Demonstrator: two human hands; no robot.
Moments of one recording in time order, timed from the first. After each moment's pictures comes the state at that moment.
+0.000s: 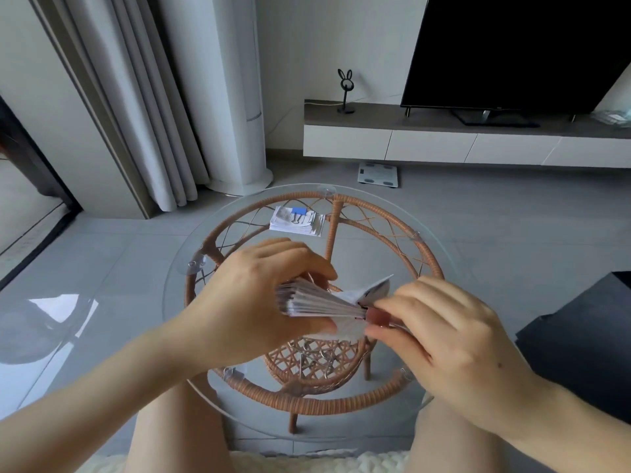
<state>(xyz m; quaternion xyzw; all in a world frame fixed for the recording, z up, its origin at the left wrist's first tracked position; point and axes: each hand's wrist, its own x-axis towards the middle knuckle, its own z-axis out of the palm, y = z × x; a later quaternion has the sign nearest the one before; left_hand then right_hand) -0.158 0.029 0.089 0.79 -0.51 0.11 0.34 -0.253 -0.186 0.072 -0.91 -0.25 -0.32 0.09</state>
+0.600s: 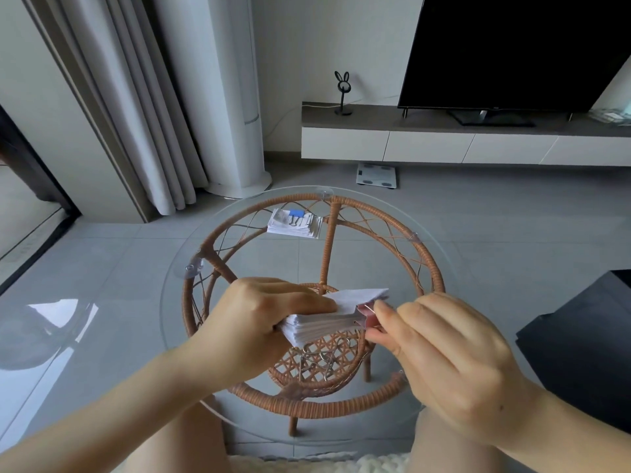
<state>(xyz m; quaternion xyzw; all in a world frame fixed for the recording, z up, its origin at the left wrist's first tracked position) -0.157 0.026 0.055 0.76 -0.54 0.15 0.31 -0.258 -0.188 0.065 -0.86 -0.30 -0.40 -0.05</state>
